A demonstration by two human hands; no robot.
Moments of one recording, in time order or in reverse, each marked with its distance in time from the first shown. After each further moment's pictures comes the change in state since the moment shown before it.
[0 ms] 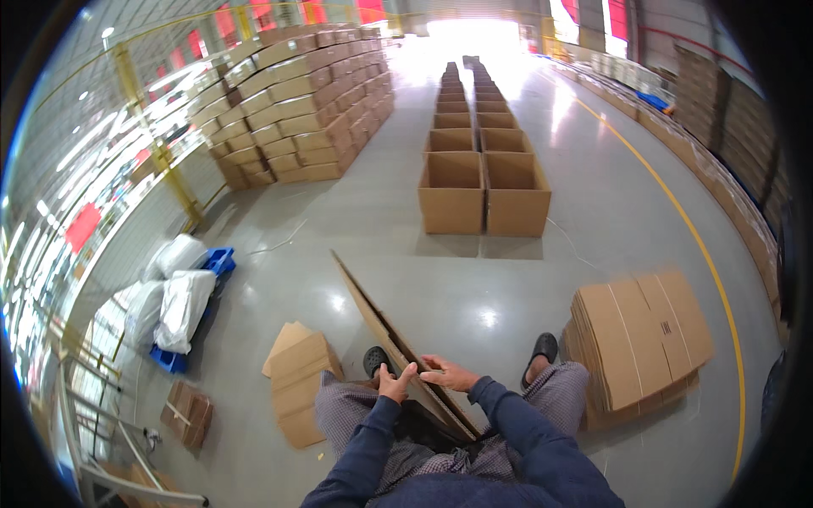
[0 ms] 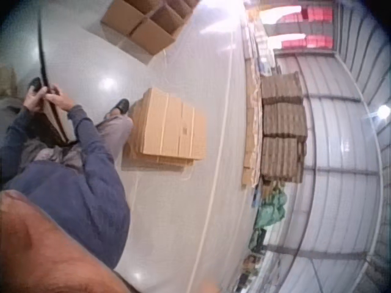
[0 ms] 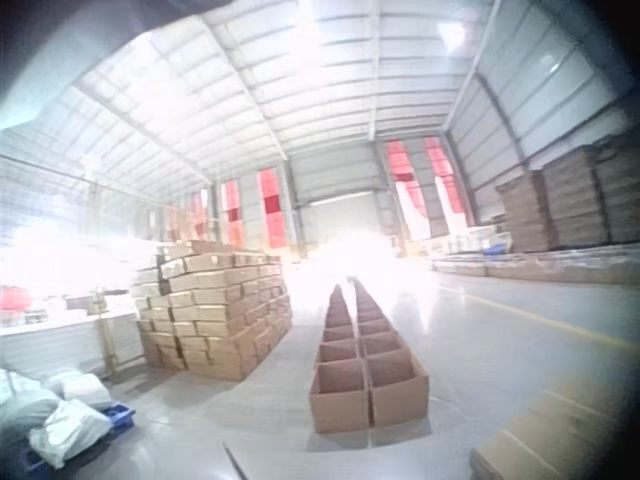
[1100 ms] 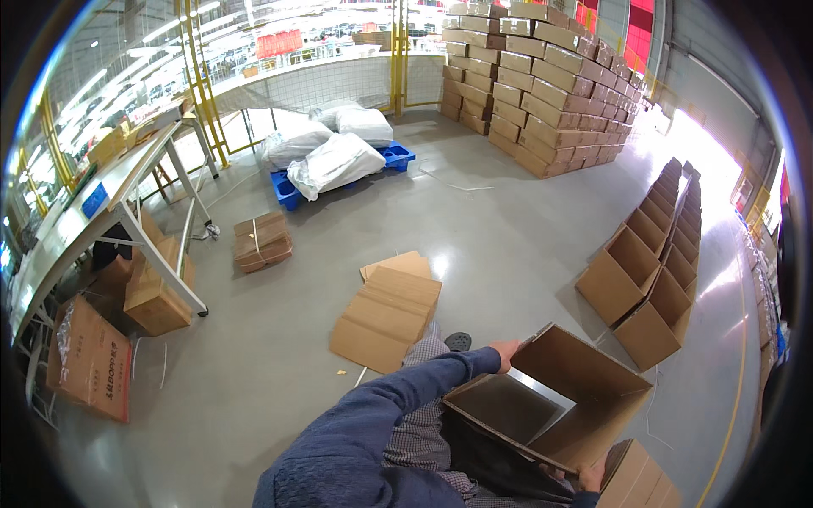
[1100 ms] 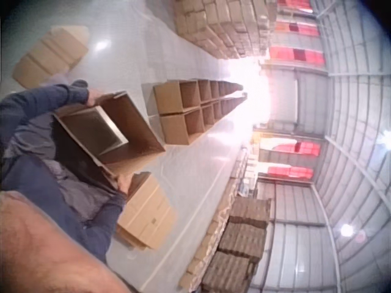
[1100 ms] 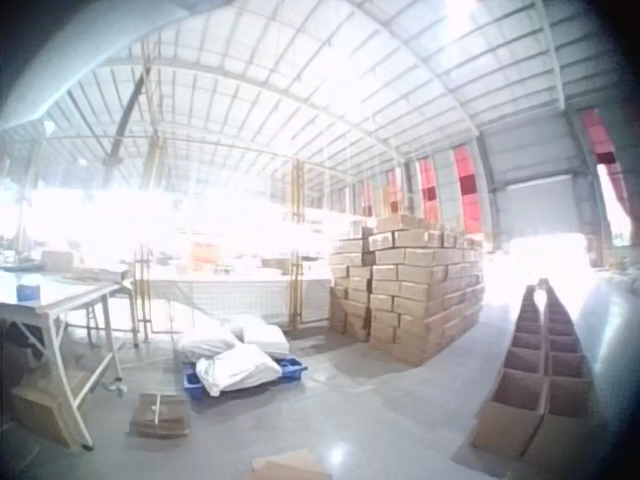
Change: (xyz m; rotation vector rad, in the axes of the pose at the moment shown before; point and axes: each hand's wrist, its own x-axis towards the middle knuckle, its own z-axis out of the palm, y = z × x) left_hand 0.052 0.080 -0.009 0.783 -0.145 0.510; right_hand -0.170 0.028 -0.169 -0.470 0.542 0.140
